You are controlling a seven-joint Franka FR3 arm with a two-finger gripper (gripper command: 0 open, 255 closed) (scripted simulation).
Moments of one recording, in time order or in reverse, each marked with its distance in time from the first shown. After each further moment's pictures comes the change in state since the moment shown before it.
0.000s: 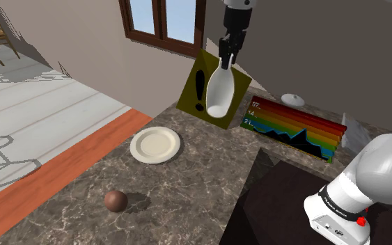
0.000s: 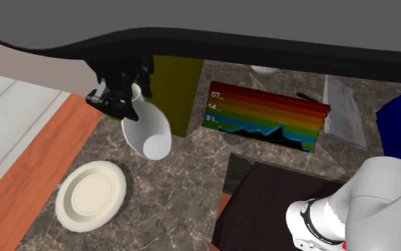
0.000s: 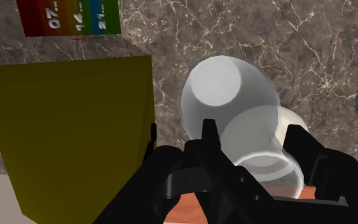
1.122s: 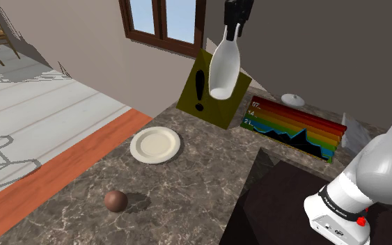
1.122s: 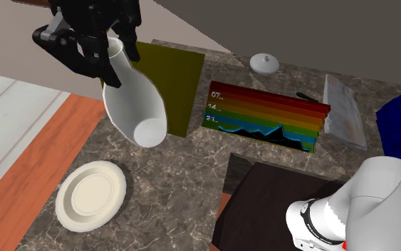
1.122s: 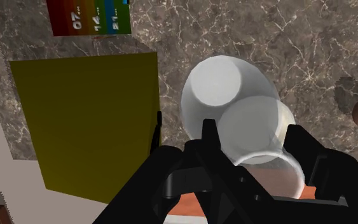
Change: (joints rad) arm 0.012 0.120 0.015 0.391 -0.030 -0.274 0.019
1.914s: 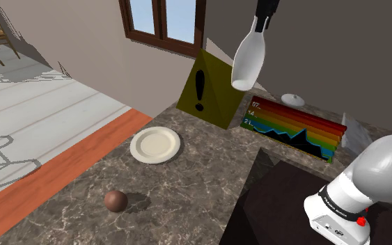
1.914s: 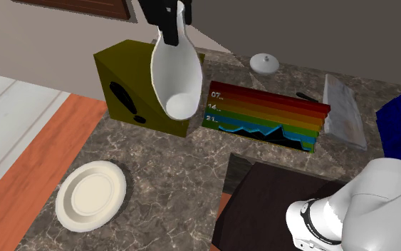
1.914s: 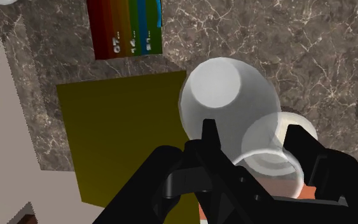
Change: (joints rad) arm -0.104 -0.133 -0.107 -0.106 0.025 -0.022 -0.203
